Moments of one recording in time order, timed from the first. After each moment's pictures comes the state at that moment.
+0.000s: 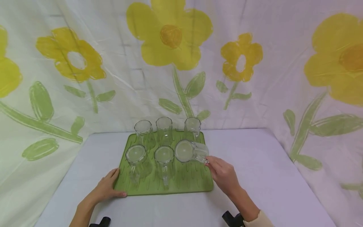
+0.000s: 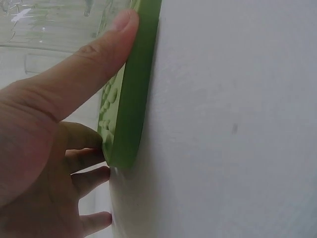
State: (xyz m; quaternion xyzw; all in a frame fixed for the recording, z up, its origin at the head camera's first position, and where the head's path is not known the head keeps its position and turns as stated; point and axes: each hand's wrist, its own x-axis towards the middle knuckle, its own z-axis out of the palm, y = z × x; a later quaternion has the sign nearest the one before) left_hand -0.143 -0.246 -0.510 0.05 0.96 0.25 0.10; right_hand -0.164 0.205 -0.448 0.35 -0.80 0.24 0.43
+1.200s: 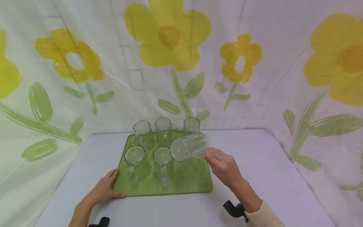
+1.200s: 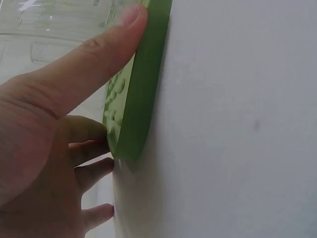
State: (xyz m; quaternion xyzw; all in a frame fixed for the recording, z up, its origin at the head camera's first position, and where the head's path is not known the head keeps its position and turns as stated) left_hand -0.144 -0.248 -0.509 0.05 0.96 0.25 0.11; right_hand -0.180 0.207 -0.412 0.43 -0.74 0.20 0.48
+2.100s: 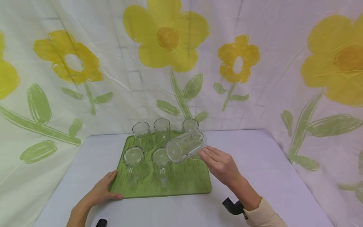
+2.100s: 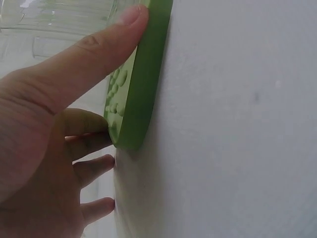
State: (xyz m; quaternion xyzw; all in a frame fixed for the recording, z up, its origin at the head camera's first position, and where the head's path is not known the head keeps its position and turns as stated) left_hand -0.143 -0.249 -0.506 0.05 0.96 0.26 0.12; right_hand -0.183 0.203 -0.397 0.47 -0.71 0.16 0.50
